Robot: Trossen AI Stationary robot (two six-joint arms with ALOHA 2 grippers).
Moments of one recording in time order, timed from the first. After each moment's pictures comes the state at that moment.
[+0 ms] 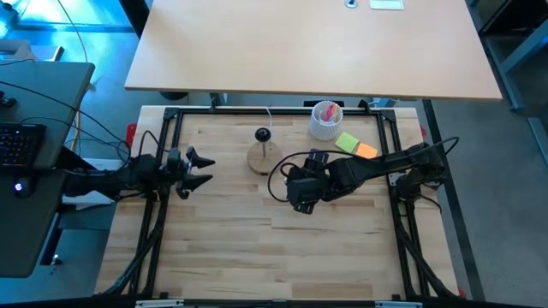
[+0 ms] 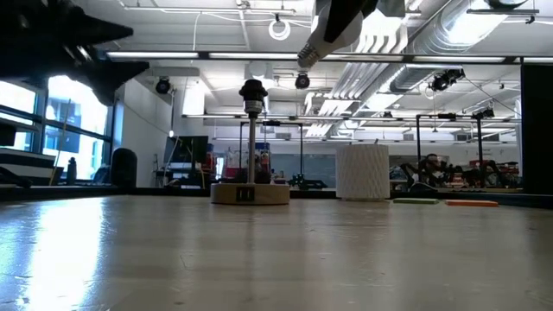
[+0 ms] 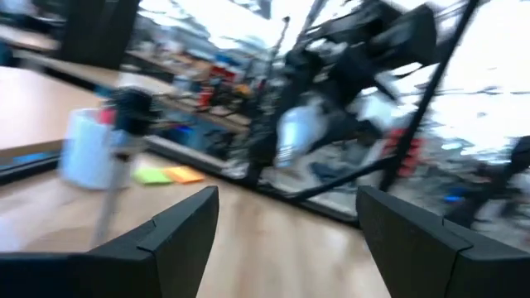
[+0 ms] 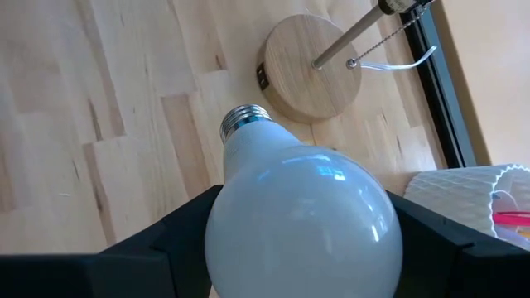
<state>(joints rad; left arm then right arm) 0.04 0.06 0.01 0.19 -0.08 -0.33 0.25 1.79 1.80 -1.26 0.50 0.38</state>
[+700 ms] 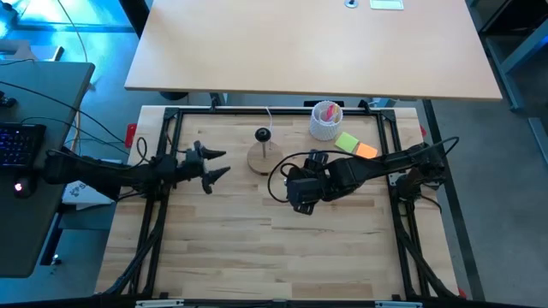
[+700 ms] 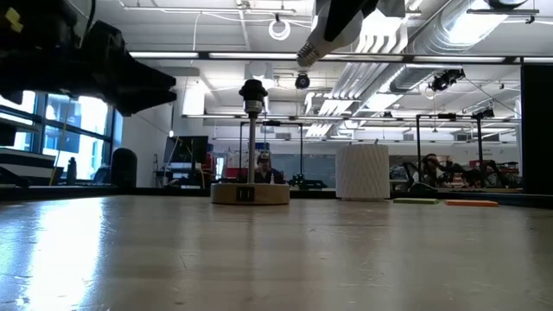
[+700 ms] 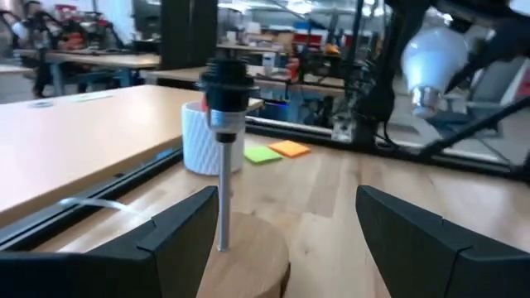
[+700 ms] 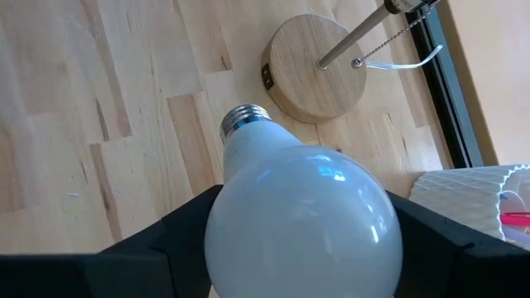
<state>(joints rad) 0.10 0.70 0.02 0.69 -0.23 -0.06 0.26 1.79 1.80 -1.25 0.49 0.39</state>
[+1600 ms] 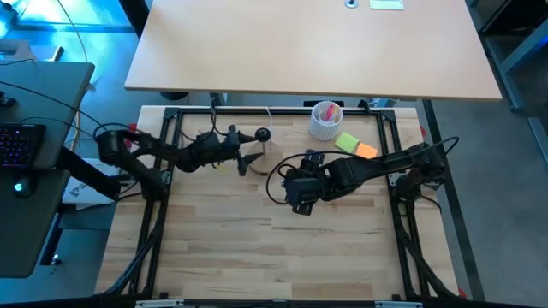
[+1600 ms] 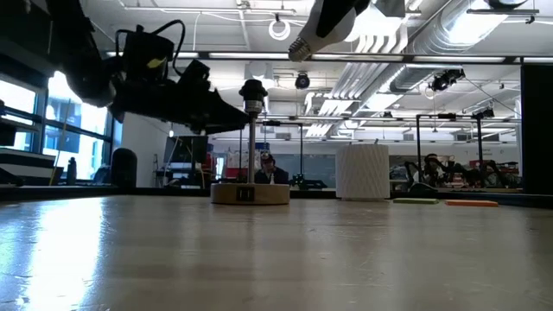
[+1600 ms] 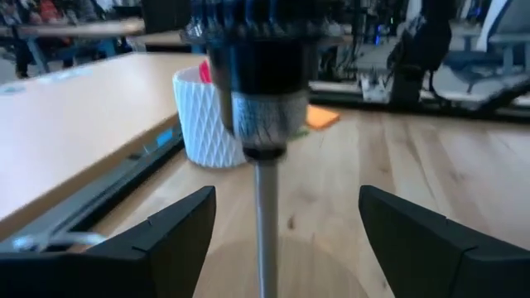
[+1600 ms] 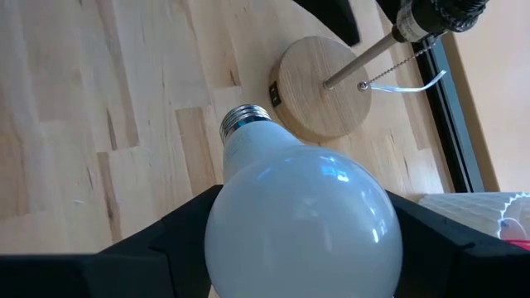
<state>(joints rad) 0.38 1.58 0.40 1.07 0.08 0.04 0.26 1.79 1.80 -1.20 0.49 0.32</state>
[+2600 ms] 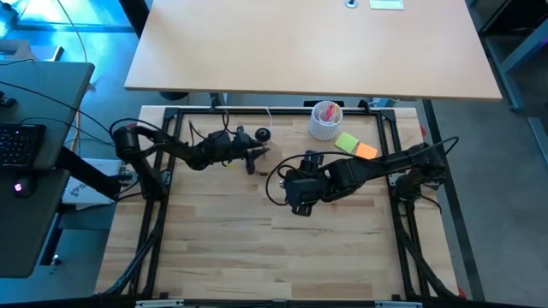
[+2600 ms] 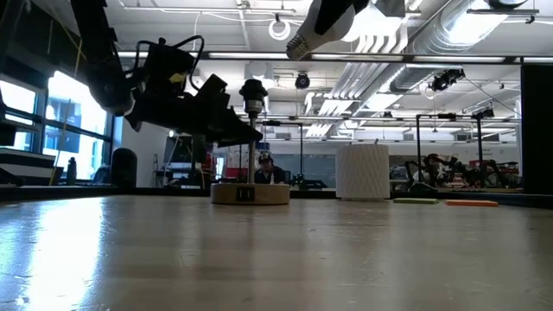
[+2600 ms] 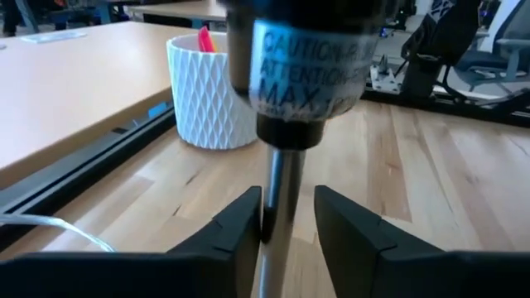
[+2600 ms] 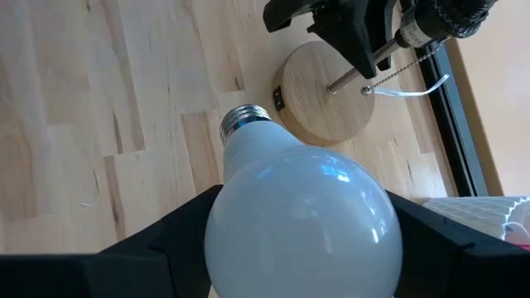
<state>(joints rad) 0.38 1.71 0.49 1.04 0.08 -0.04 0.26 1.79 1.80 -1.19 0.49 0.31</state>
